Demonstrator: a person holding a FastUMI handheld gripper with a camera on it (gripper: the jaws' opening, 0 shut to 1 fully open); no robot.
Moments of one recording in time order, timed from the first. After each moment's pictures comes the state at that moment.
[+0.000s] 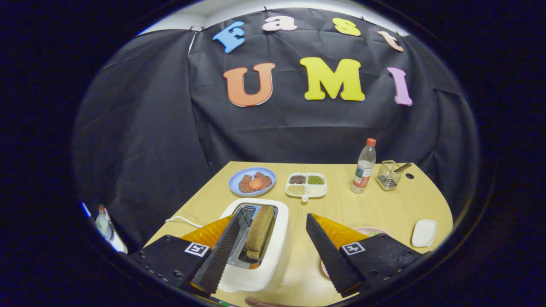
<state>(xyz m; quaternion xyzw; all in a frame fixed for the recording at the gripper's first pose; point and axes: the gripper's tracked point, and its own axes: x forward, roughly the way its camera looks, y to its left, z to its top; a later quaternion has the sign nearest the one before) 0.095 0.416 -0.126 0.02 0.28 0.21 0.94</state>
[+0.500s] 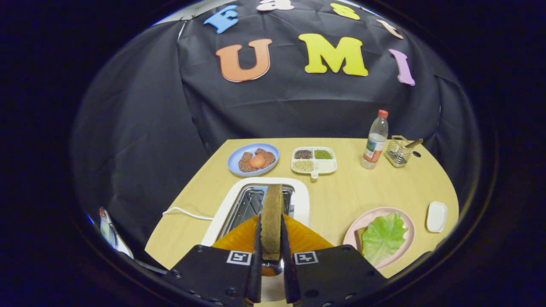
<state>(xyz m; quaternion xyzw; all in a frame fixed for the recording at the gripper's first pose) 0.089 0.447 -0.165 0.01 0.35 0.19 0.92</state>
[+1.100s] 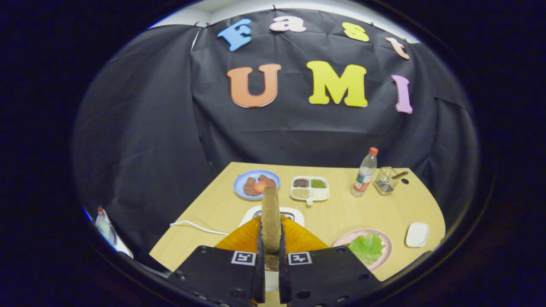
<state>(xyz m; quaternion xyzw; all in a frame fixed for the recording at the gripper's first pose) 0.069 0.438 -0.052 0.01 0.25 0.20 0.95</state>
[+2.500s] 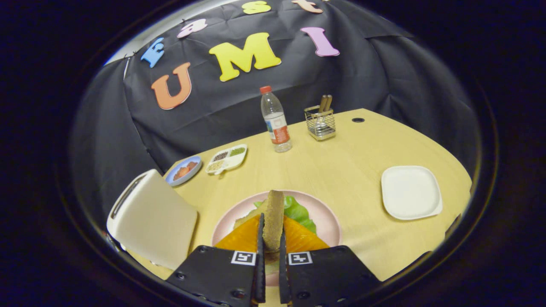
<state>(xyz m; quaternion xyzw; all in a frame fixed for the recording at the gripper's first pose) 0.135 0.190 -0.286 0.13 0.33 0.11 0.93</state>
